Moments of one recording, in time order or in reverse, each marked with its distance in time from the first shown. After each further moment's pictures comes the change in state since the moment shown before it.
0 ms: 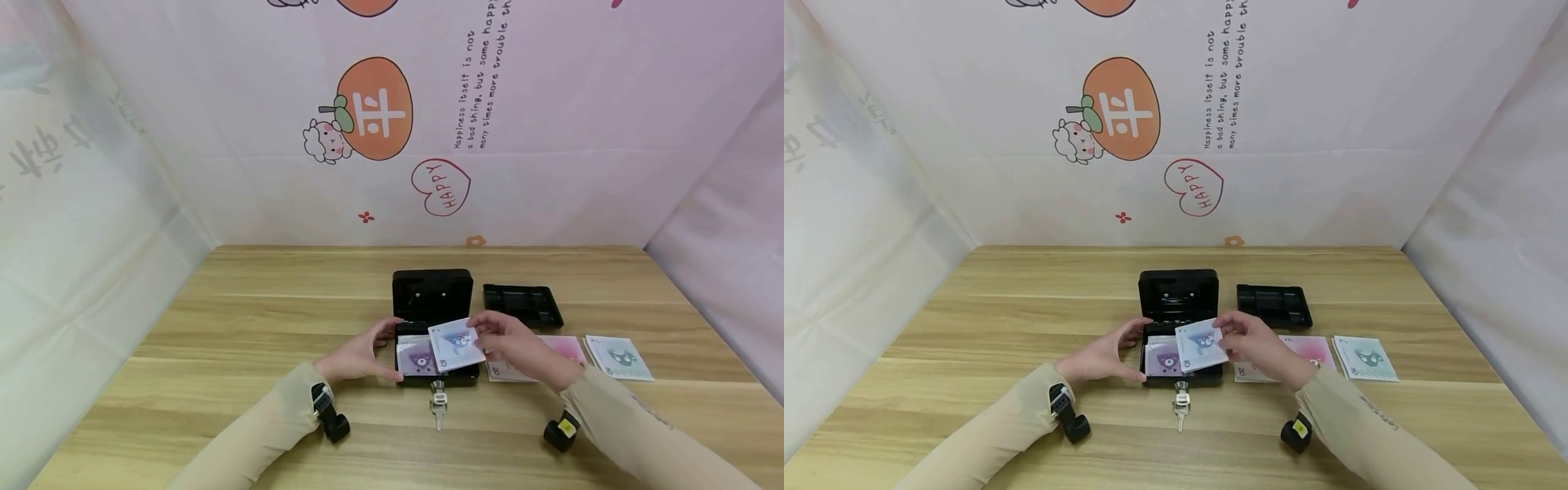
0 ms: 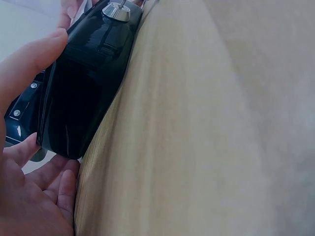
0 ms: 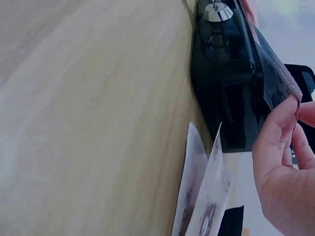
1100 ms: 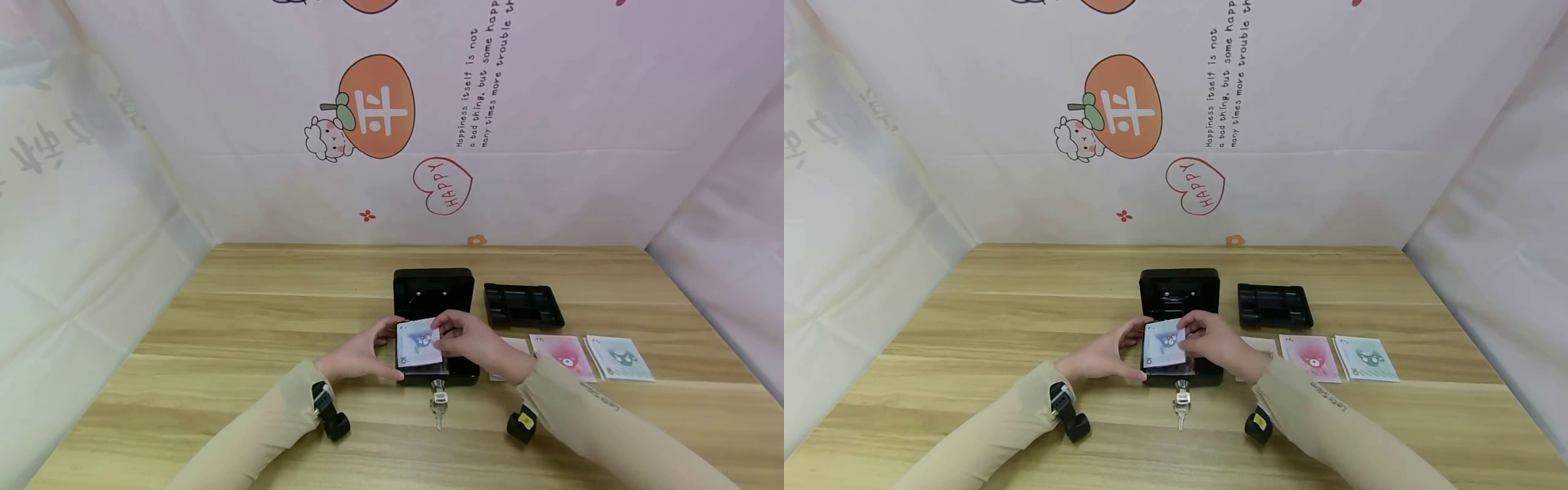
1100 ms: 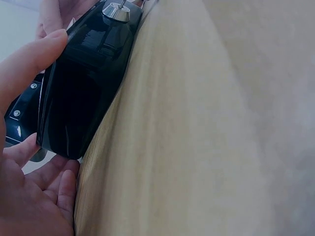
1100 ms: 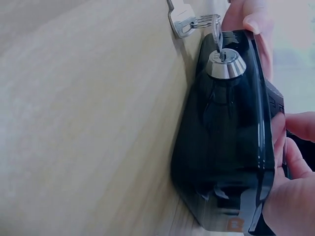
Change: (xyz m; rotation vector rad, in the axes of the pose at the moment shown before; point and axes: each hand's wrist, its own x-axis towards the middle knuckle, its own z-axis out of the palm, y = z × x) left_hand 0.002 -0.004 0.000 -0.018 -0.016 -0.006; right_hand 0.028 -0.017 0.049 -0.061 0.005 -0.059
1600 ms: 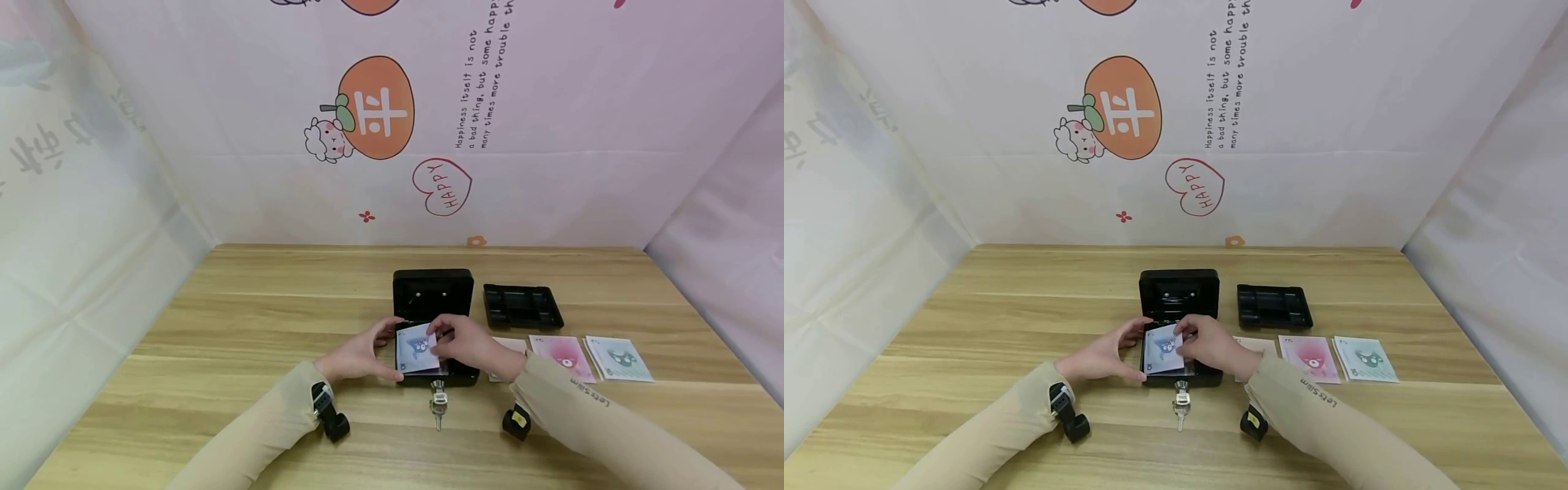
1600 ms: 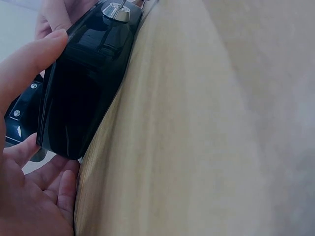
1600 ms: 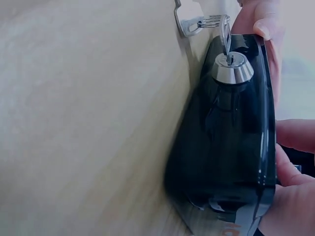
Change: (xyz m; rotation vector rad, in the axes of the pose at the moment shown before) left_hand -0.002 0.004 0.000 0.007 -0.001 -0.004; right_hand 0.003 -0.006 0.007 -0.263 0.008 -0.012
